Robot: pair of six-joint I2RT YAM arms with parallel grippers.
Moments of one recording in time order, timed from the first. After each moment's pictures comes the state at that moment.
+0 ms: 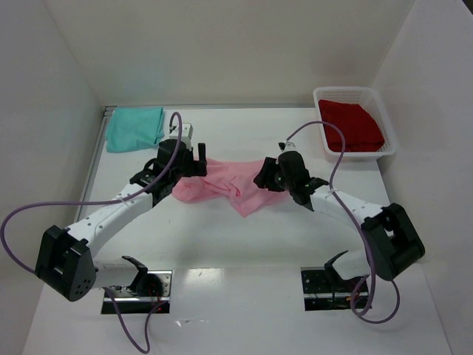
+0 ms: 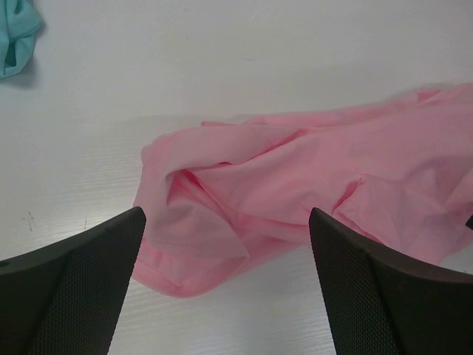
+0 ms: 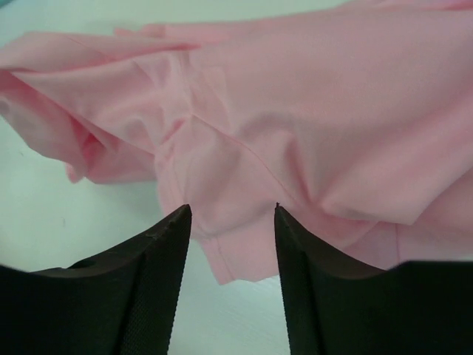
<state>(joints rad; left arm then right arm) -0.49 1.27 0.92 -0.17 -0.26 -0.29 0.52 1.40 0.74 0.04 -0.03 0.62</state>
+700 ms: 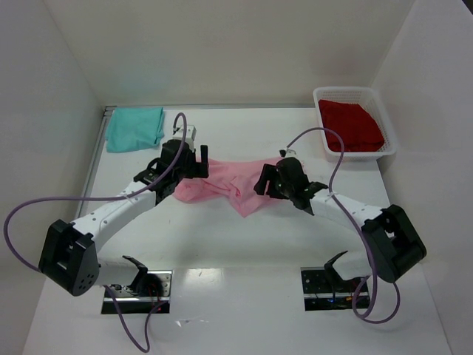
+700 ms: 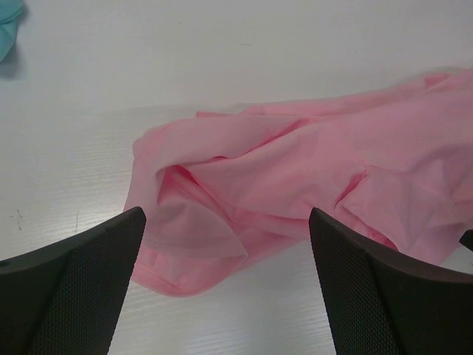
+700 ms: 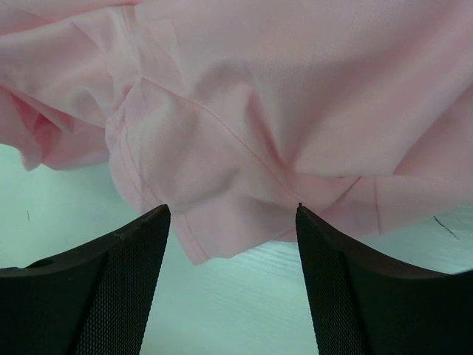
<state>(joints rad) -0.49 1.30 0.92 -0.17 -0.24 -0.29 0.54 1.37 0.69 -0.02 0.03 0.65</state>
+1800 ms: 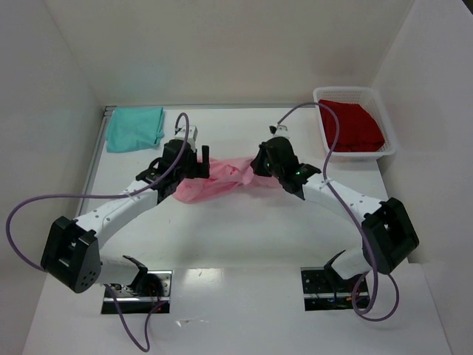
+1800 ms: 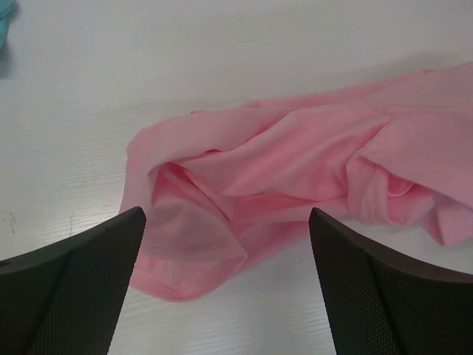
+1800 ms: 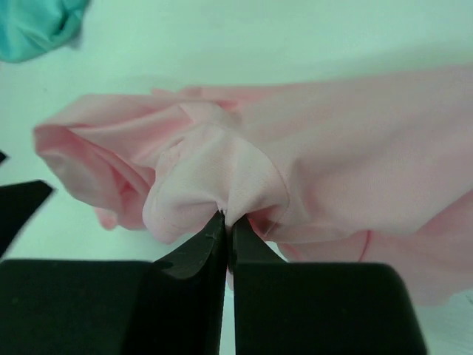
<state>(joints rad) -0.49 1.32 0.92 -0.15 -0.23 -0.29 0.61 1.45 0.93 -0.05 0.16 0.64</state>
